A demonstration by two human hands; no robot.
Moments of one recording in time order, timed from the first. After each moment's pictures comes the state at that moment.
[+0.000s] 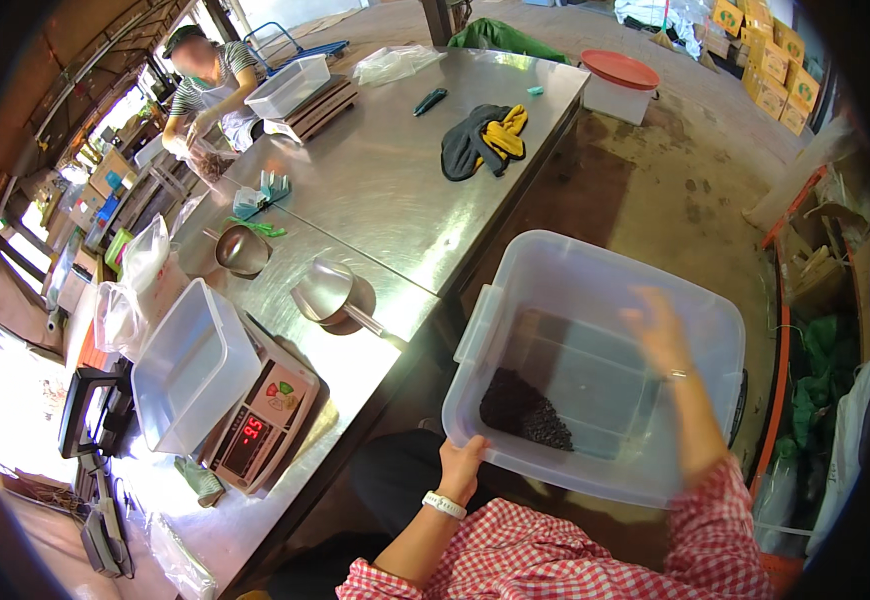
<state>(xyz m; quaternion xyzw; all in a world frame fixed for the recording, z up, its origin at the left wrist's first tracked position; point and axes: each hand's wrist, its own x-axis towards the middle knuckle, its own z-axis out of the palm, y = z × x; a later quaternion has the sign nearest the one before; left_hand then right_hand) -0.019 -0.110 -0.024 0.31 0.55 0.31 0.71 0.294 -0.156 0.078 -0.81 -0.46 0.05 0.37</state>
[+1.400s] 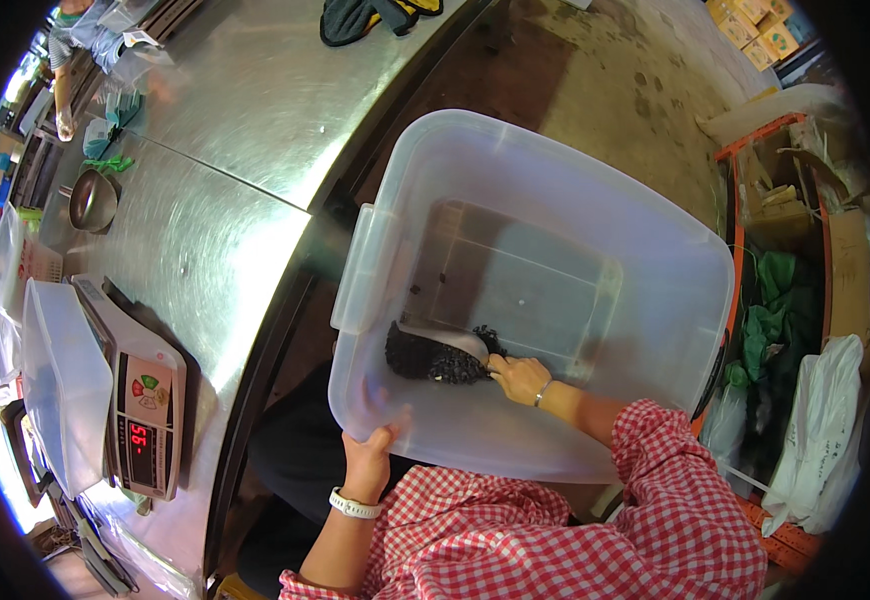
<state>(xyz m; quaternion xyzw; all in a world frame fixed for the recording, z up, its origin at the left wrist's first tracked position) -0.043 -0.113 -0.027 0.29 0.49 0.27 0.78 0.208 -0.224 -0.140 -0.72 -0.62 0.32 0.06</state>
